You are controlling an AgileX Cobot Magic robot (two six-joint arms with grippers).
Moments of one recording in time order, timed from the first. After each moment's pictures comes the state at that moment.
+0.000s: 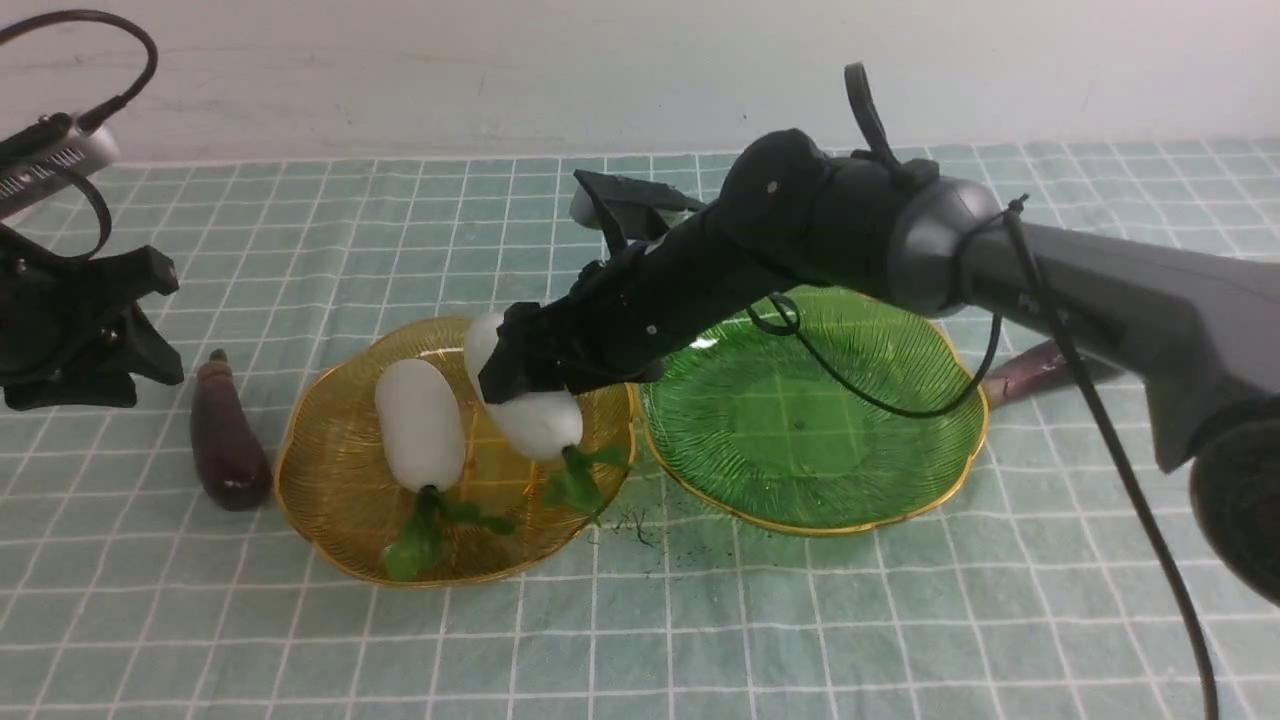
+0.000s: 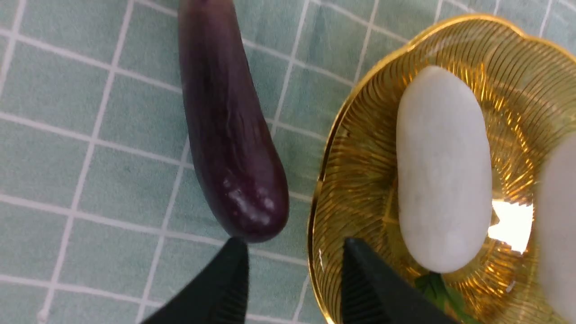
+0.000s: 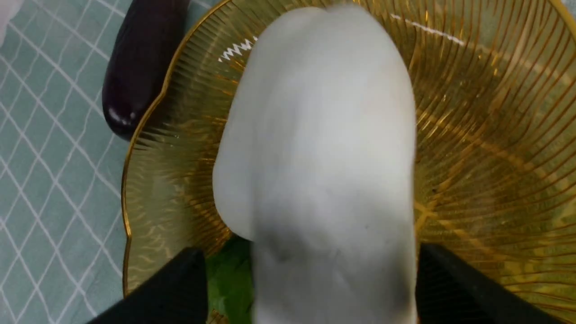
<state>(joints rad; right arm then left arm) 0.56 2.24 -1.89 0.77 0.84 -0.39 0.28 1.64 -1.26 -0.41 0.89 0.12</state>
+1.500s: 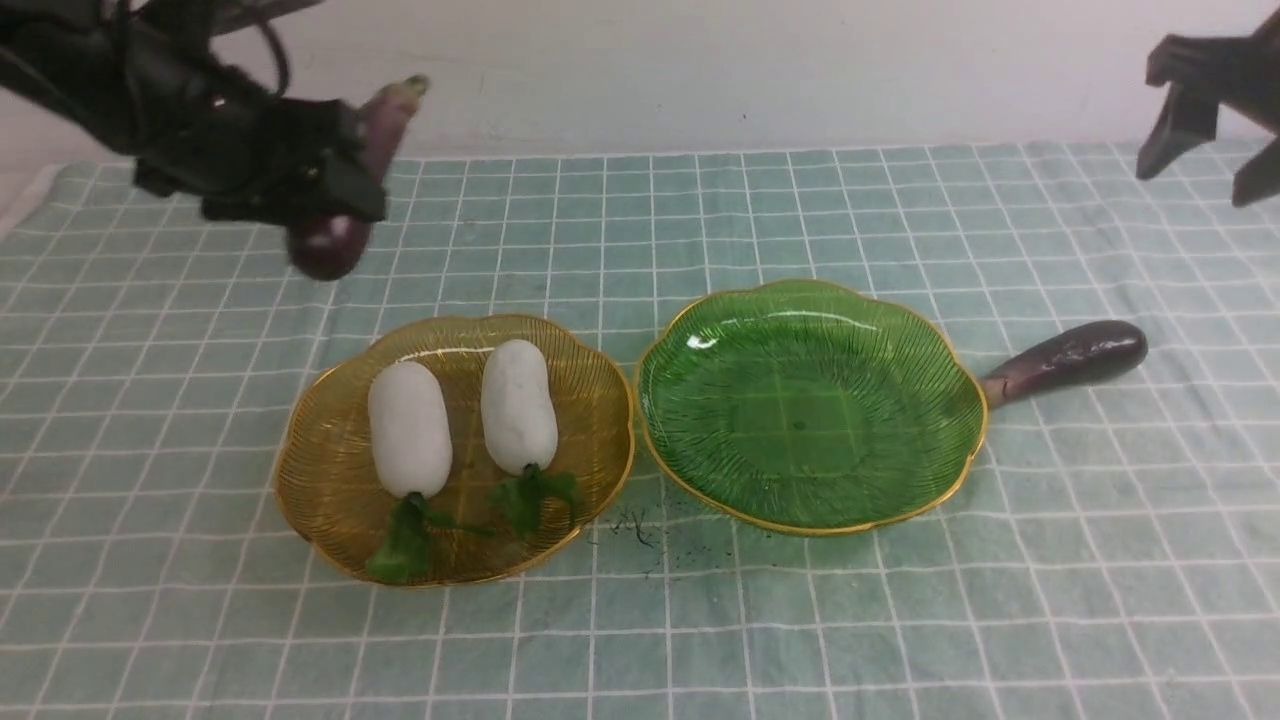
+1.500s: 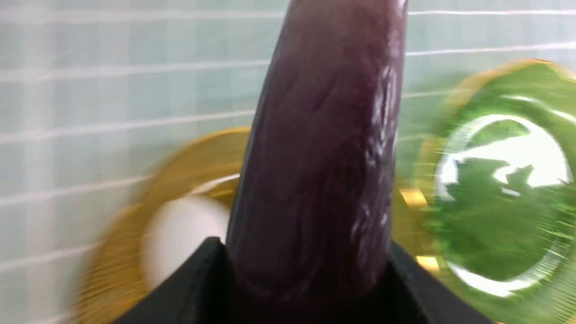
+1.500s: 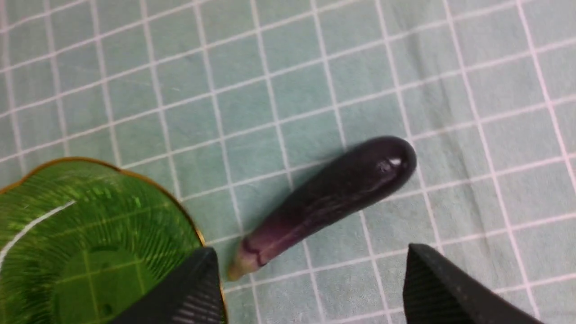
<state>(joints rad) -0.13 1.98 -1.93 0.19 1.26 0.16 -0.04 1.83 -1.71 -0.46 1.01 0.26</state>
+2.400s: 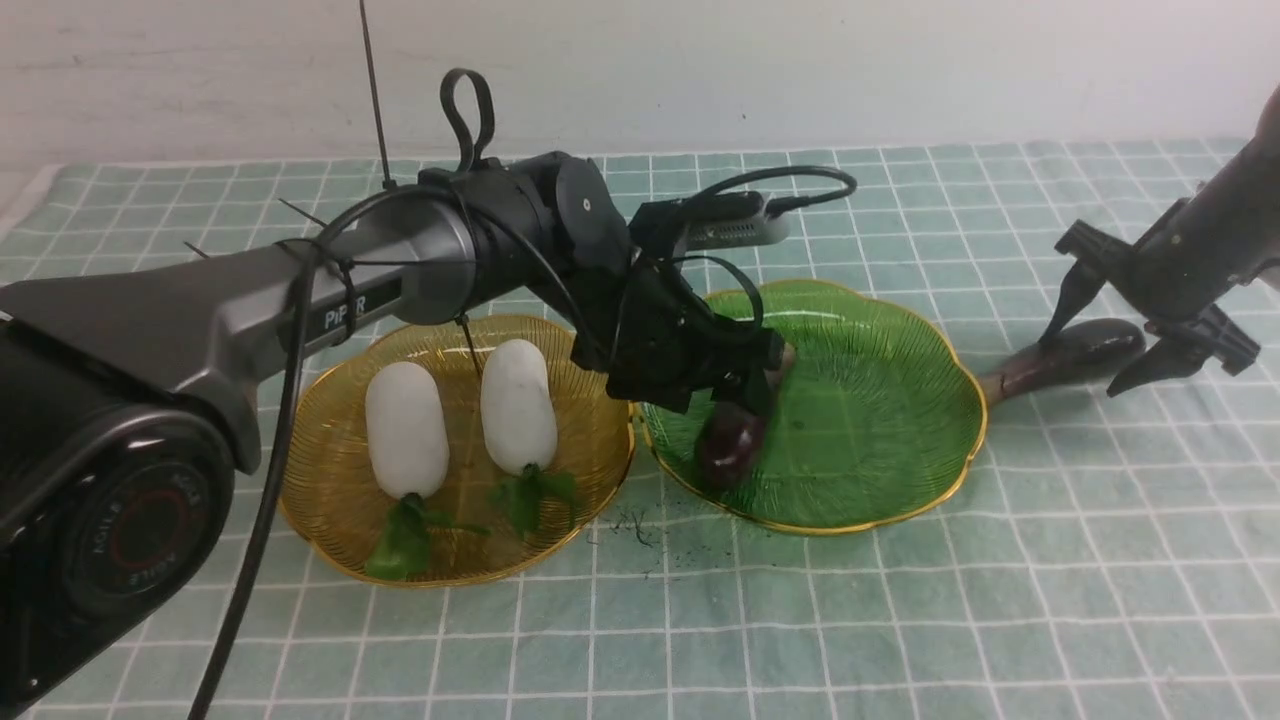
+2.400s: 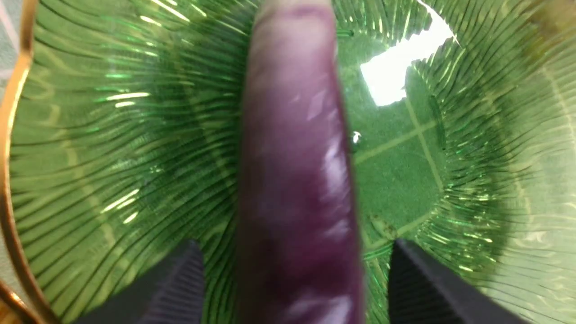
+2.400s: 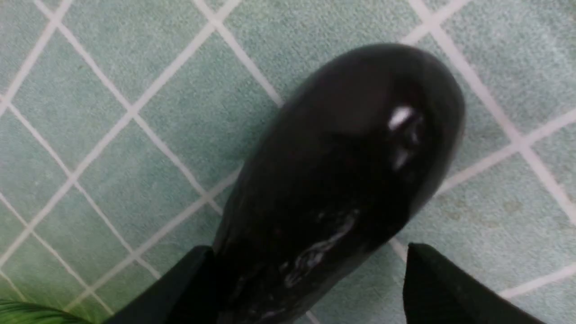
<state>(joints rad) -0.15 2.32 -1.93 0.36 1.22 0.41 -0.48 2.17 -1.73 -0.47 0.73 0.12</state>
